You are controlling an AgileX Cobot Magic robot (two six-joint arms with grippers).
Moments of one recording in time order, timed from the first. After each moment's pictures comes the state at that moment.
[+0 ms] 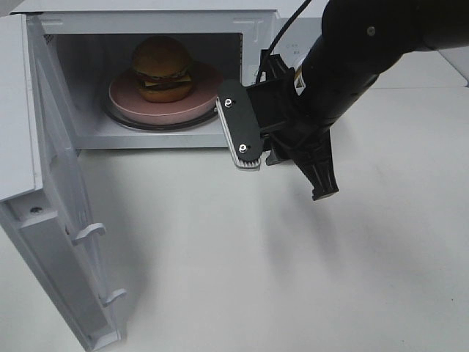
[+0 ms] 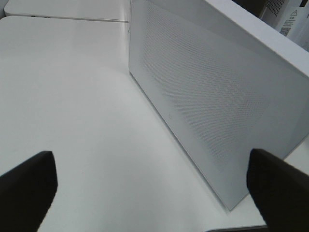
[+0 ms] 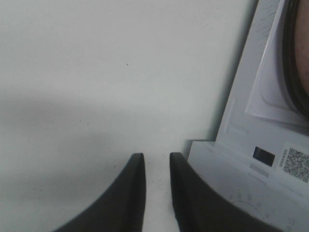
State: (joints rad) left arm -0.04 0.00 -0.52 -0.14 1.08 0.03; right arm 0.67 1.72 -1.14 -0.22 0.53 -1.13
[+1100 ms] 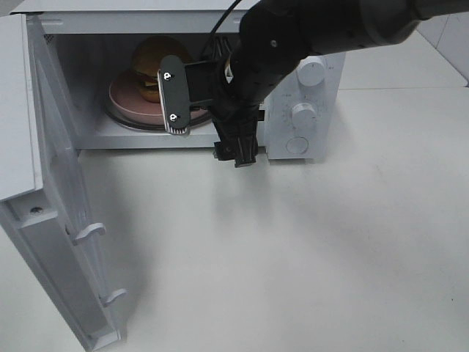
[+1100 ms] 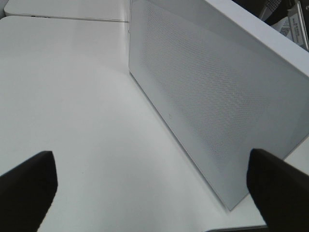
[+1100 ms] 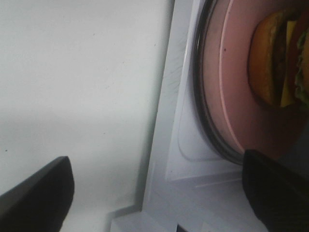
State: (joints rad) left arm -0.04 0.00 -0.52 -0.14 1.08 0.03; right arm 0.70 2.01 -1.45 -0.32 0.42 -0.94
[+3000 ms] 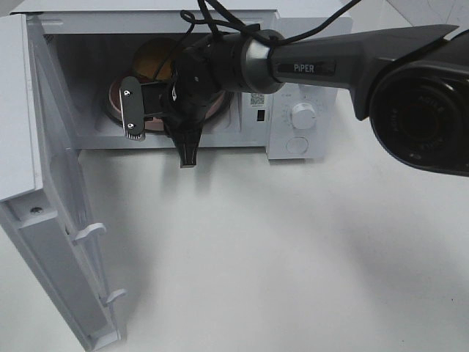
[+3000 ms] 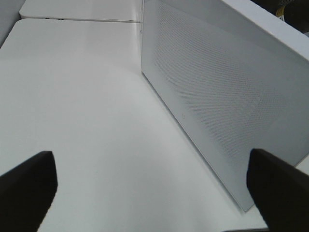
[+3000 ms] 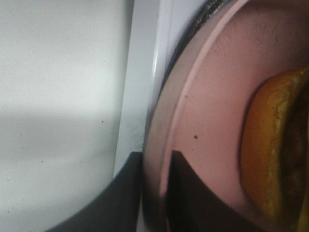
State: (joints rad) left arm -0.04 0.00 -0.52 -0.10 1.08 0.03; right arm 0.70 2.46 -1.98 -0.24 0.46 -0.95
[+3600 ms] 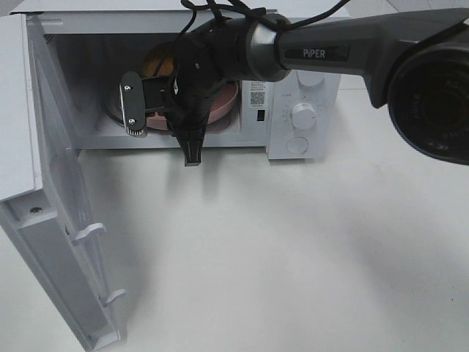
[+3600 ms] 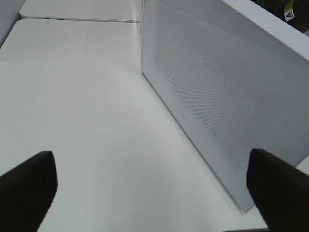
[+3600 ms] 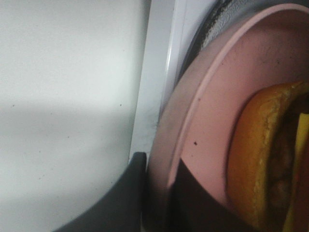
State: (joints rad) left arm -0.04 0.00 -0.52 -0.10 1.08 0.03; right arm 0.71 2.40 -1.94 -0.23 0.53 -0.95
